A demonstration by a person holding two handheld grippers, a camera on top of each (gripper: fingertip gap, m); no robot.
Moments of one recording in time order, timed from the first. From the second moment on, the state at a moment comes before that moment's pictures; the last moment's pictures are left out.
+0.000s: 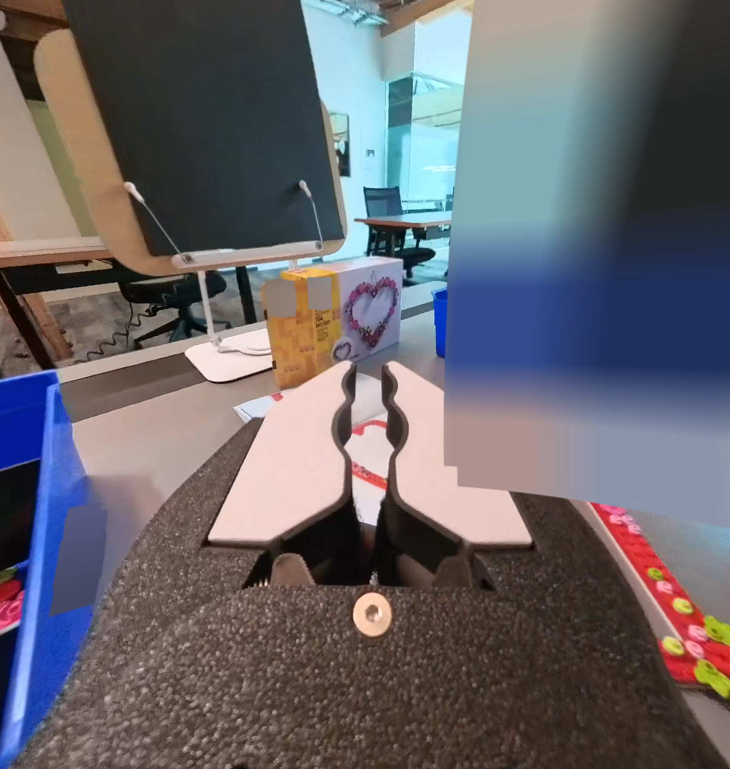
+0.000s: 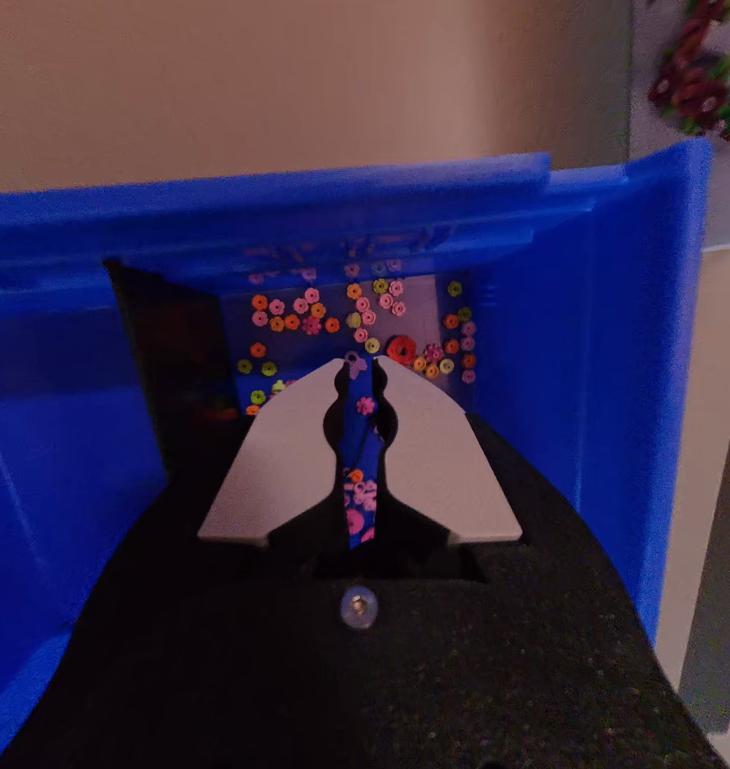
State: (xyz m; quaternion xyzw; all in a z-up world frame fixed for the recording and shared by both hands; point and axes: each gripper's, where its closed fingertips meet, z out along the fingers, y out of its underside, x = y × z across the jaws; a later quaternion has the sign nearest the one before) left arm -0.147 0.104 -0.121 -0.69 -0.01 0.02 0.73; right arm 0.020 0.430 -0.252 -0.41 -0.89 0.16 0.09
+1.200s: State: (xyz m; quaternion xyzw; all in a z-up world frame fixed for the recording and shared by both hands) left arm -0.143 0.124 -0.152 -0.74 0.03 0.02 0.68; right arm -0.012 0.431 -0.278 -0.41 -0.88 0.20 0.10
